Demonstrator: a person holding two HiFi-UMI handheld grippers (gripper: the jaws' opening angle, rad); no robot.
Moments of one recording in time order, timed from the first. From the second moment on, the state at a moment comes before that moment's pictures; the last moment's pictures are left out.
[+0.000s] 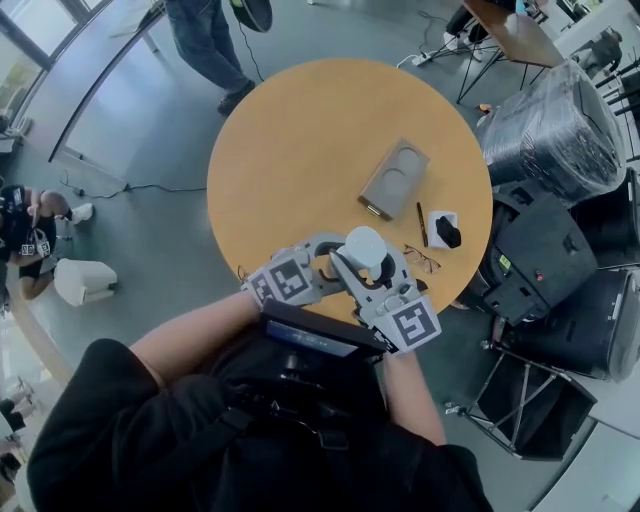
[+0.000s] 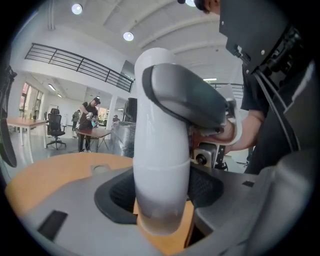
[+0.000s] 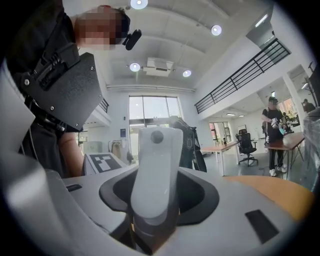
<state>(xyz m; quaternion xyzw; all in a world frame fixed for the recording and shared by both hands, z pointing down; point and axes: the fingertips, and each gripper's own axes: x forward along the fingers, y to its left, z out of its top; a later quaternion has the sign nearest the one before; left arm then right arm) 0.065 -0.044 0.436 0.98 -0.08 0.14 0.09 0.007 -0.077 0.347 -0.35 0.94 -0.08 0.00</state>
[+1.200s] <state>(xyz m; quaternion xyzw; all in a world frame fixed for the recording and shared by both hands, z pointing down) 0.051 0.035 0.404 0.96 0.24 0.13 0.10 -0.006 -0.005 0.311 -0.02 0.99 -0.12 0.07</state>
